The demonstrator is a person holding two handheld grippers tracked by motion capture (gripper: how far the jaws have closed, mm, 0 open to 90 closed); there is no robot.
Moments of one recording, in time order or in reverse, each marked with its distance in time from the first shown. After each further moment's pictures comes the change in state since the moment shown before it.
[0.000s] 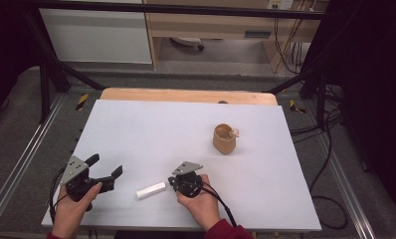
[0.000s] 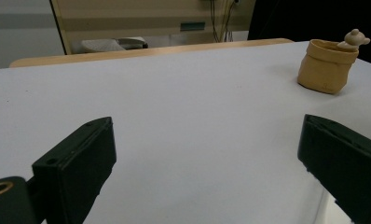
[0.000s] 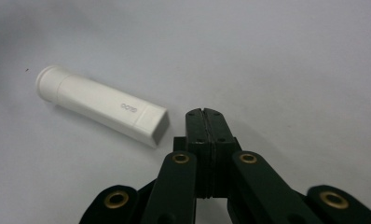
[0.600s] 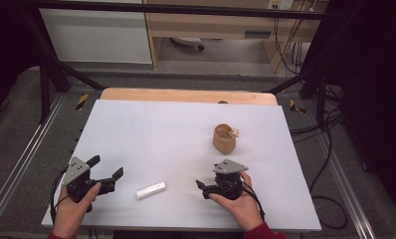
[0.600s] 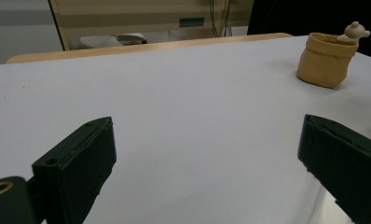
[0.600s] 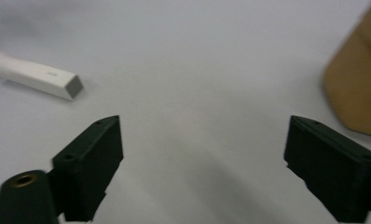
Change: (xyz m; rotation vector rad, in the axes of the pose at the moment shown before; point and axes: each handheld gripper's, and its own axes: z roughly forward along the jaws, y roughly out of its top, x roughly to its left) left arm -0.002 -0.003 0.000 0.018 -0.002 0.006; right arm -0.060 -0.032 -0.082 -0.095 -0.116 0.014
